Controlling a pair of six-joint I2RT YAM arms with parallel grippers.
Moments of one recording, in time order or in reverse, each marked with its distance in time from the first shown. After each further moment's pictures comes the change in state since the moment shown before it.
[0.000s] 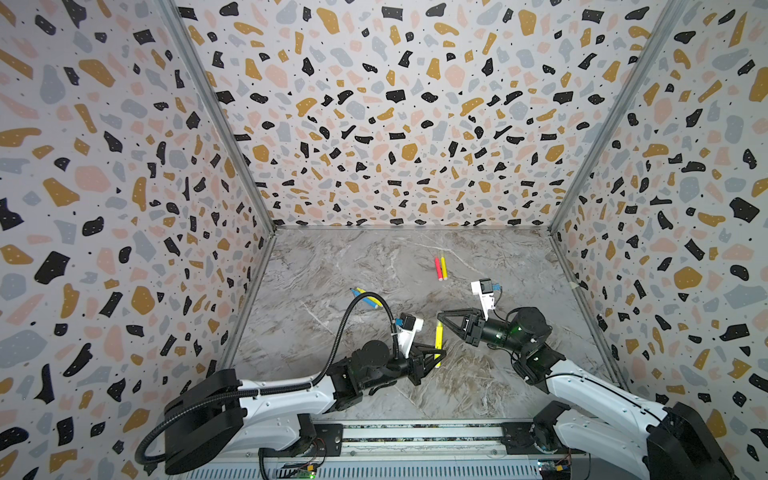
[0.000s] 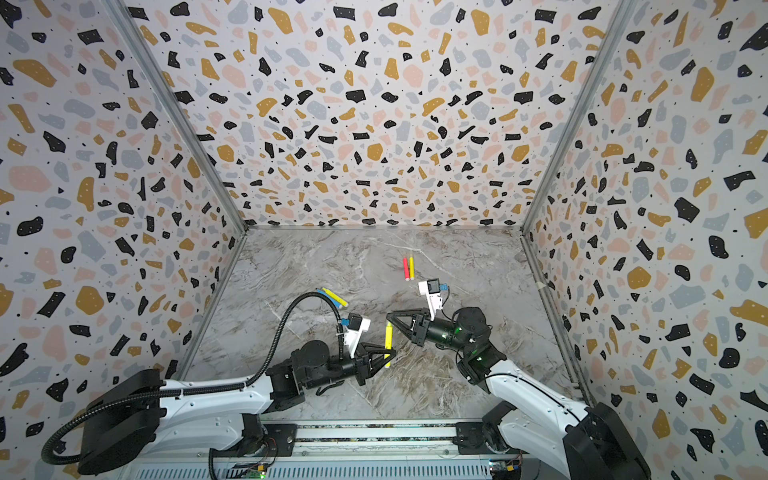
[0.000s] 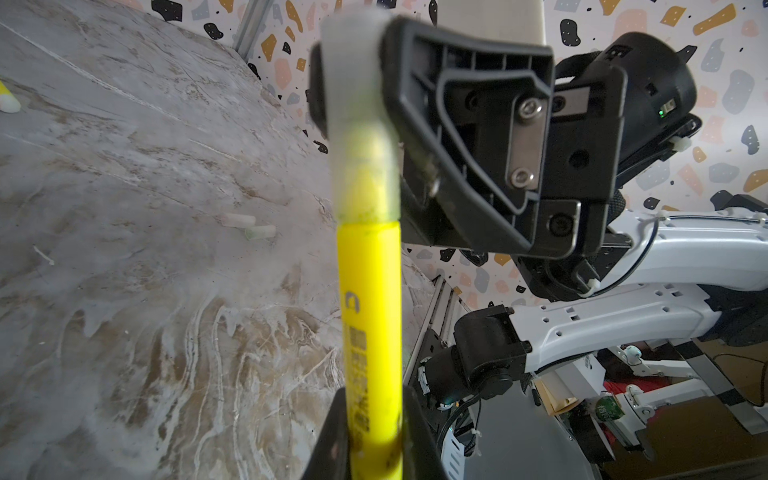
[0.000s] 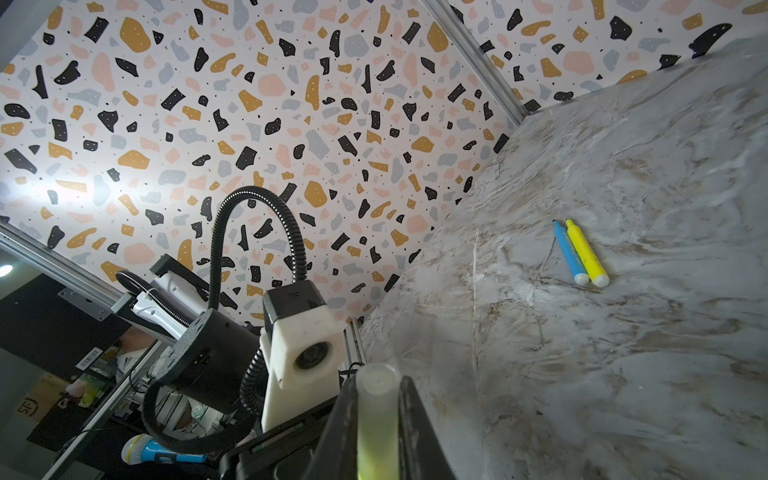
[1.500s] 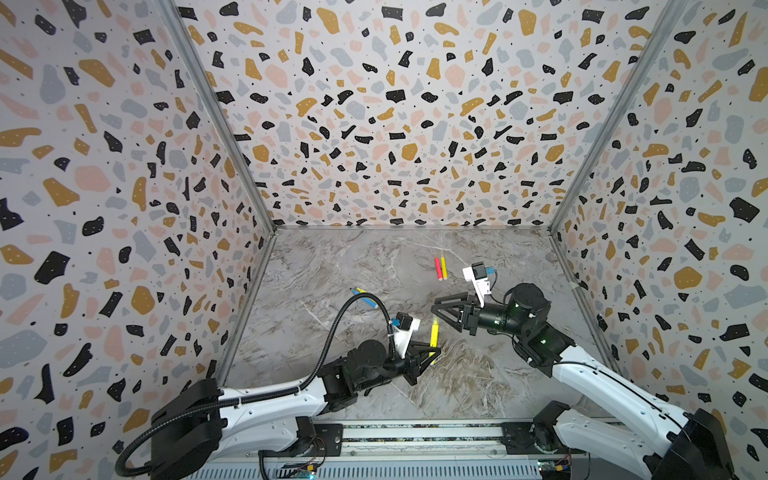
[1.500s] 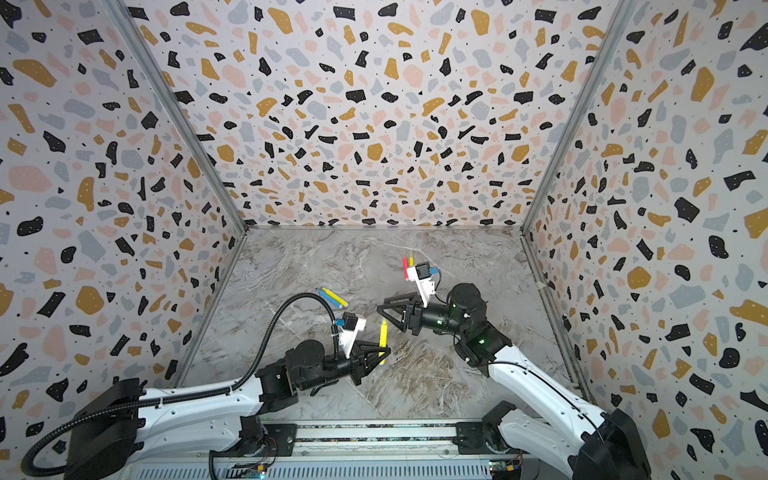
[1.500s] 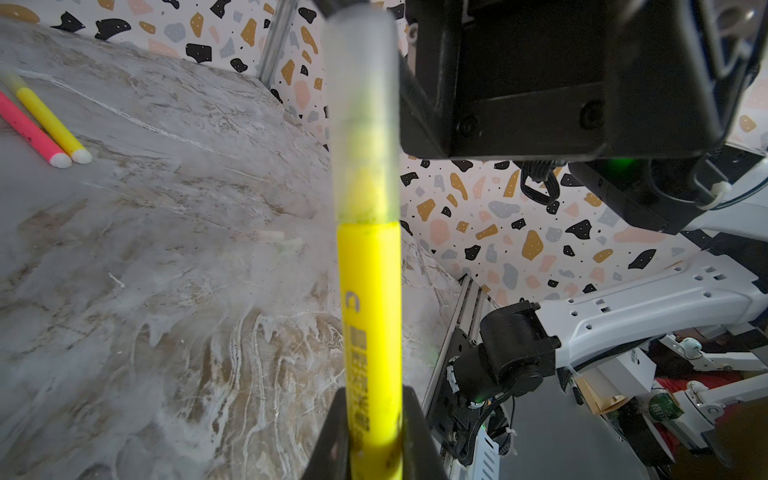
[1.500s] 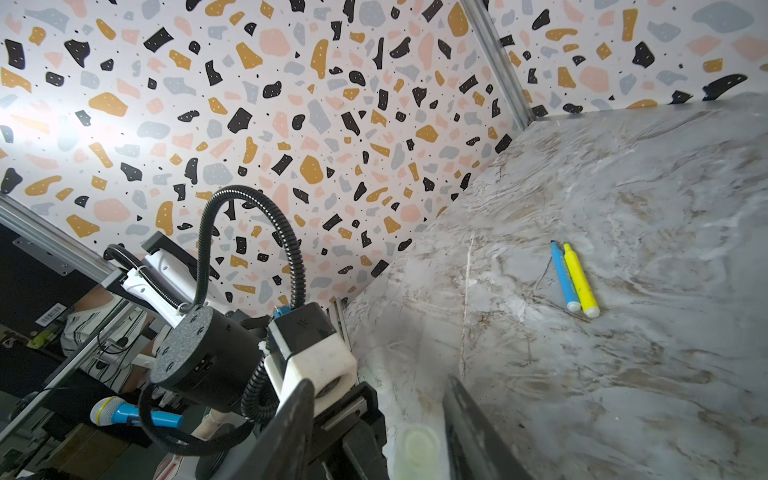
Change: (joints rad) left arm -0.005 -0.092 0.016 -0.144 -0.061 0.109; right arm 0.020 0.024 0.283 -0.402 -0.035 -0.209
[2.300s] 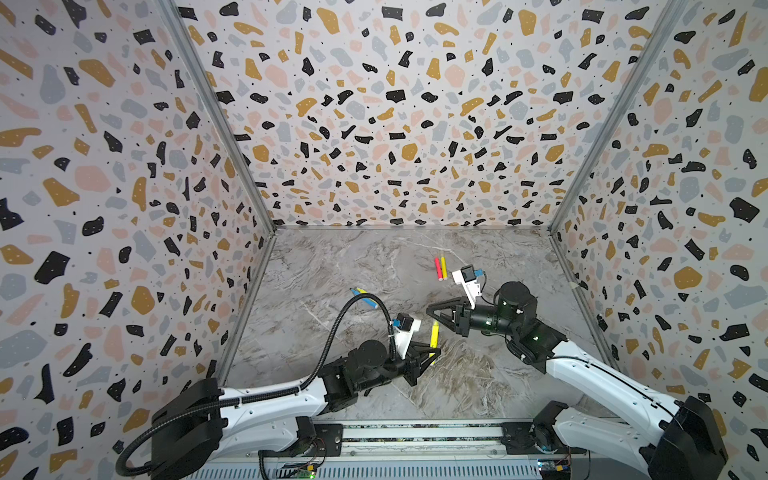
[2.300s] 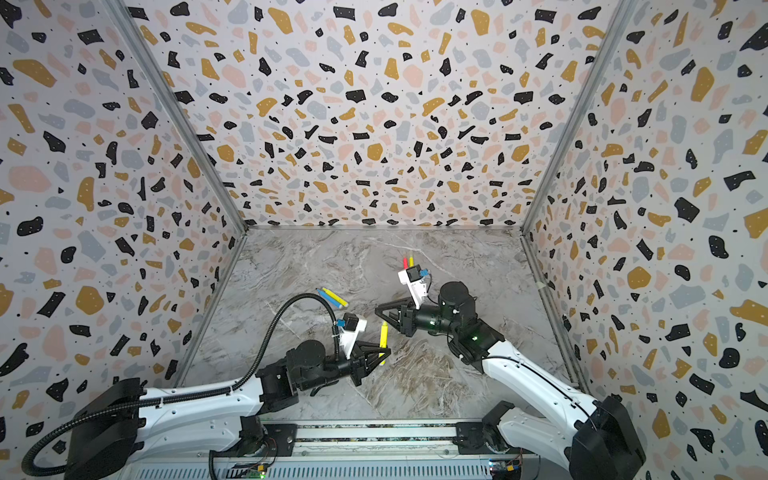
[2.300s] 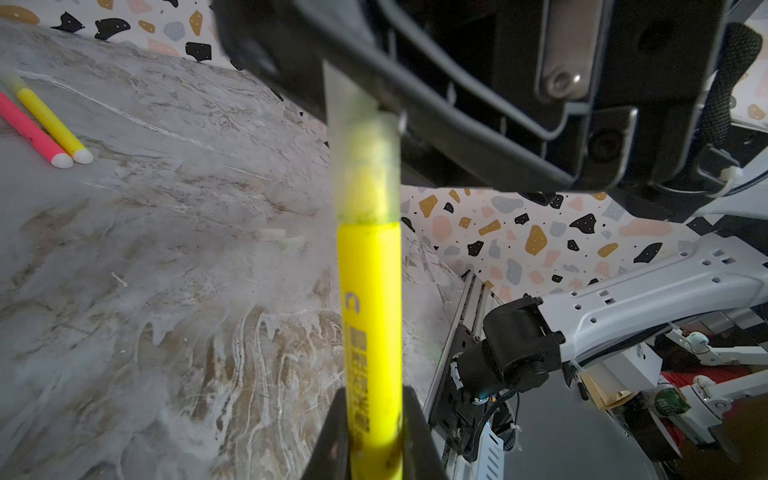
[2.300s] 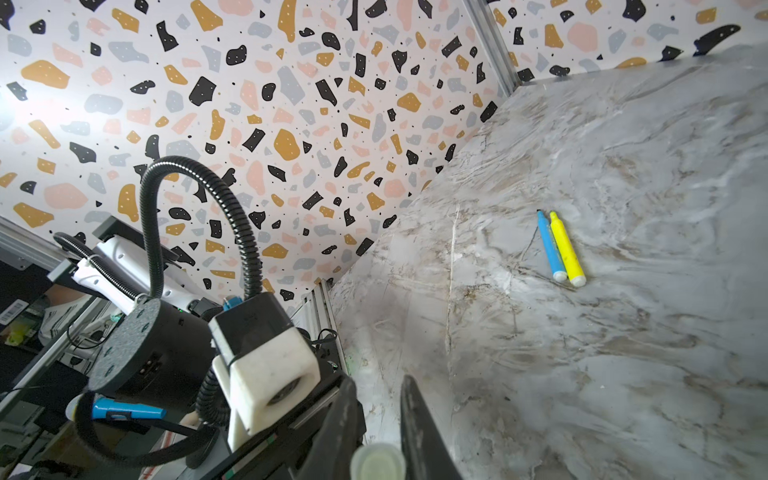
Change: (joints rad) left arm -0.002 0.001 0.002 -0.013 -0.002 0.012; right arm 0.035 0.047 0.020 -0.072 0.042 -0.046
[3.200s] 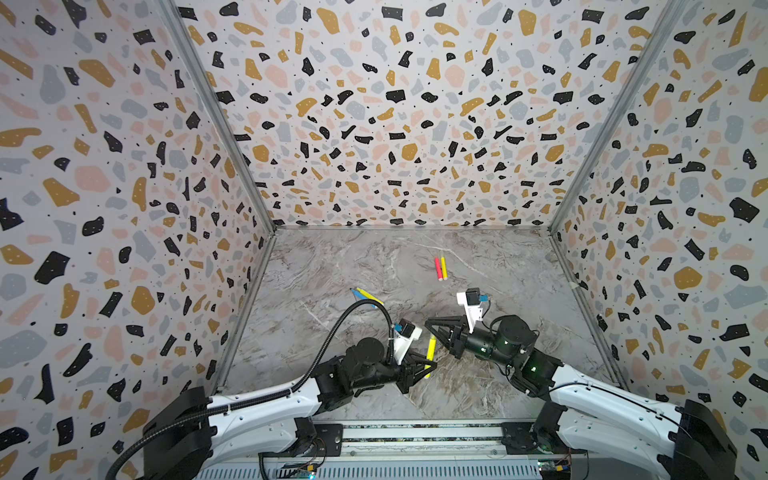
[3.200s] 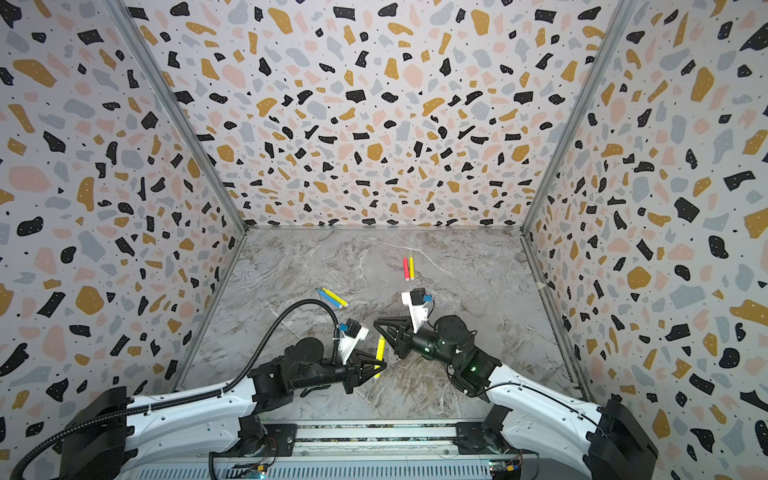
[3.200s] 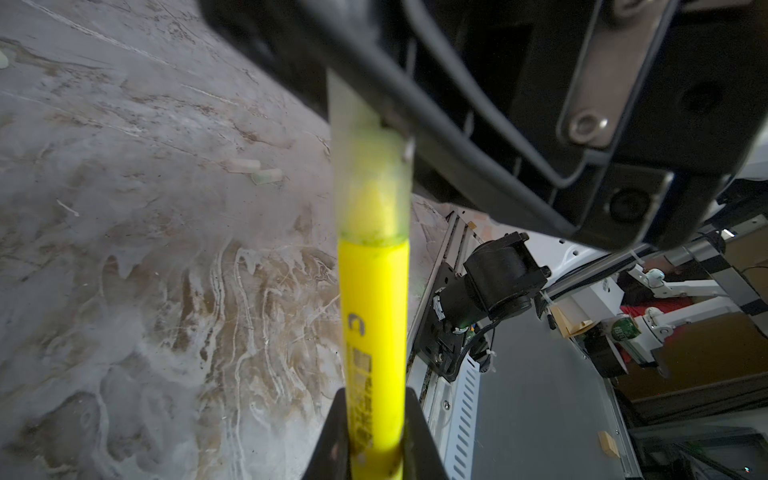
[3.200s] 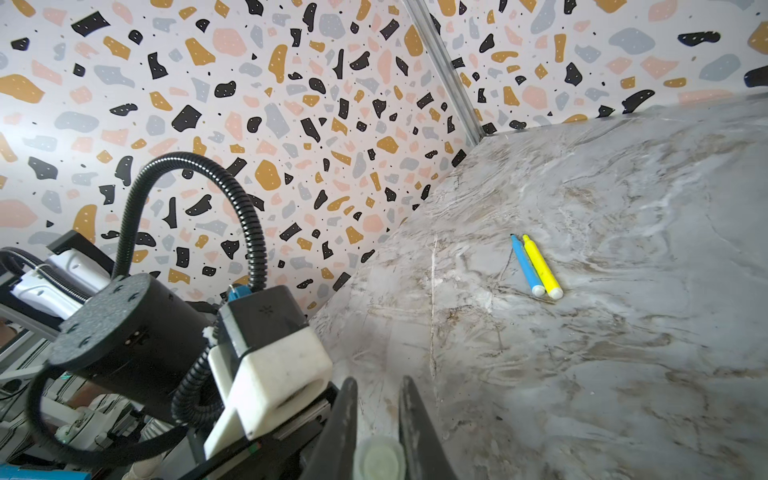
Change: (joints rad) left arm 0.074 -0.068 0.000 -0.164 0.214 -0.001; right arm 0.220 -0.112 -0.242 0.245 0.375 0.029
